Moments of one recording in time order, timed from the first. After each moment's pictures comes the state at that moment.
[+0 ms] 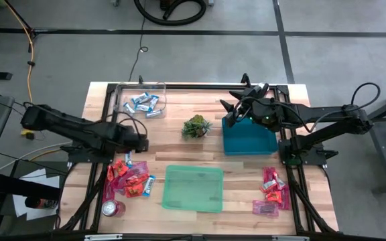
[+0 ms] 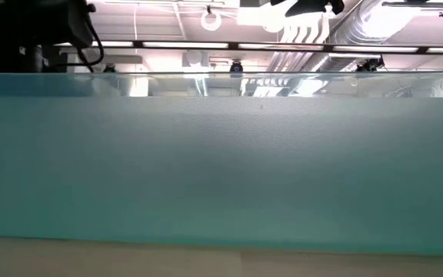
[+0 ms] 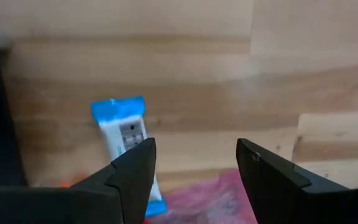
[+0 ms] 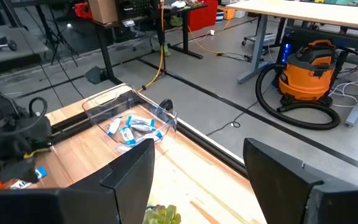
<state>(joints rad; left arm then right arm) -0.12 1.06 0.56 -0.93 -0.08 -1.67 0.04 1.17 1.16 -0.34 0.73 0.29</state>
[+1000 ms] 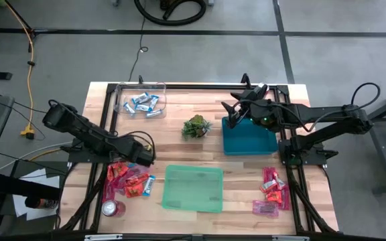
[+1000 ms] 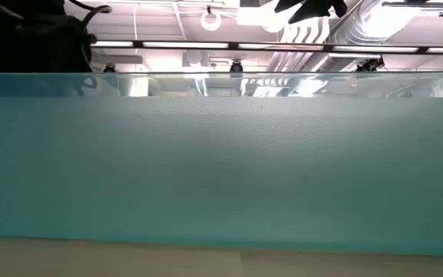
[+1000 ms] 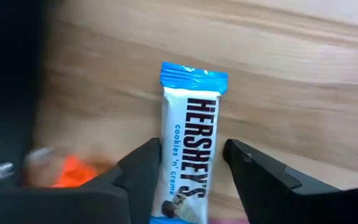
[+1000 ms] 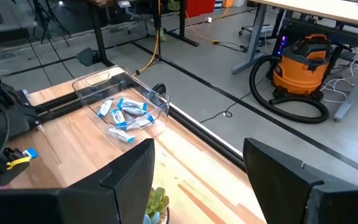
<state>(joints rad) -0.29 1.45 0.63 -0.90 -0.17 -2.07 0.04 1.17 1.16 -0.42 0.73 0.29</state>
